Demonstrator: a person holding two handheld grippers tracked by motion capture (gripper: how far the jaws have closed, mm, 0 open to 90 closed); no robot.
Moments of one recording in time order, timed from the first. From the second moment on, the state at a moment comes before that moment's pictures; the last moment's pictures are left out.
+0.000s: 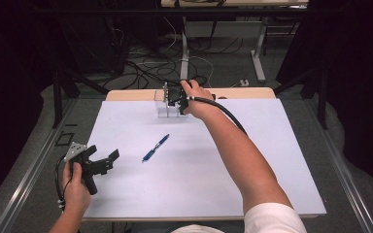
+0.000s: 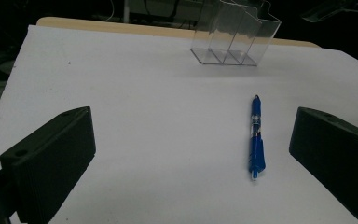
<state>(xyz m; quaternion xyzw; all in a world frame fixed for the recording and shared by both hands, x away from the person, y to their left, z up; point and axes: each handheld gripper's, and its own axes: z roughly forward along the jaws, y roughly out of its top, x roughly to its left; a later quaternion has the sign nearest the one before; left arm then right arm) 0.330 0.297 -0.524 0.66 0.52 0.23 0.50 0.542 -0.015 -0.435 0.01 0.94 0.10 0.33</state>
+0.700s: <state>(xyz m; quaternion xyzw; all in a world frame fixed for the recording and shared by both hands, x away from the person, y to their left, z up) 0.330 0.298 -0.524 0.65 0.52 0.22 0.51 0.563 0.001 -0.459 0.01 0.94 0.12 0.31</state>
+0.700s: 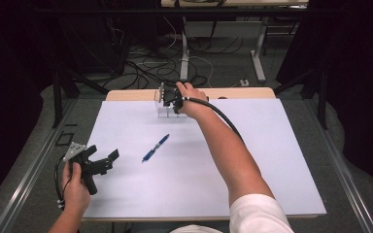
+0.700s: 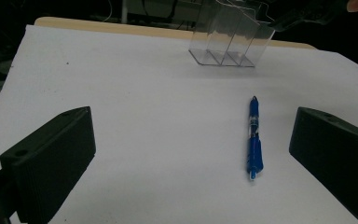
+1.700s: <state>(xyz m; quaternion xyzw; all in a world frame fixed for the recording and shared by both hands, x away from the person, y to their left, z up) 0.329 0.299 -0.525 0.65 0.52 0.22 0.51 0.568 0.013 -0.478 0.01 0.95 0.12 0.28</state>
